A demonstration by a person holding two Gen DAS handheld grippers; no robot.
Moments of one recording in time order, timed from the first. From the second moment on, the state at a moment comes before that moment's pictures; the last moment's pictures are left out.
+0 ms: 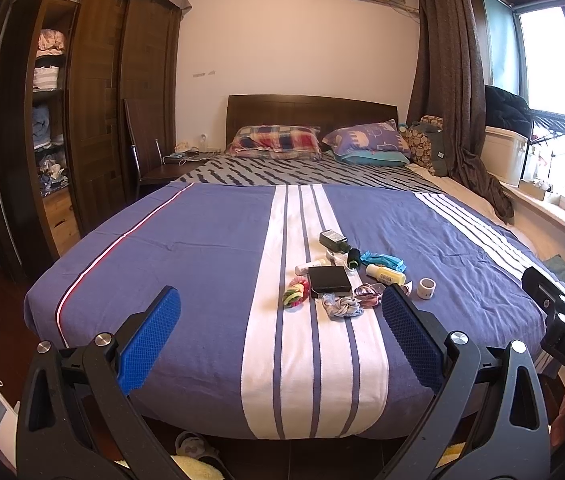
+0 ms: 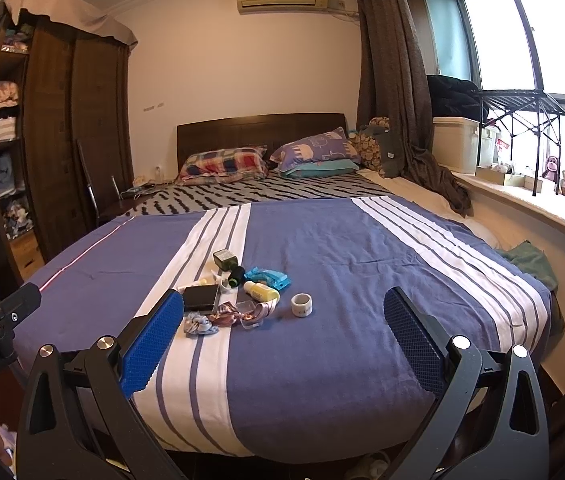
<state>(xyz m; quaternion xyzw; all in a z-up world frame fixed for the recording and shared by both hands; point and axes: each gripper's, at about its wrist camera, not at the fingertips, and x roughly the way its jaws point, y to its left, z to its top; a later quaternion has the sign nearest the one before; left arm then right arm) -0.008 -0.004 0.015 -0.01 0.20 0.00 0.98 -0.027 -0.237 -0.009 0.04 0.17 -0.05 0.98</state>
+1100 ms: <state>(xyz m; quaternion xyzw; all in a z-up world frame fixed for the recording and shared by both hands) 0.010 0.005 0.005 0.00 0.21 0.02 0.98 -0.014 -0.241 -0.016 0.04 0.18 -0.05 0.98</state>
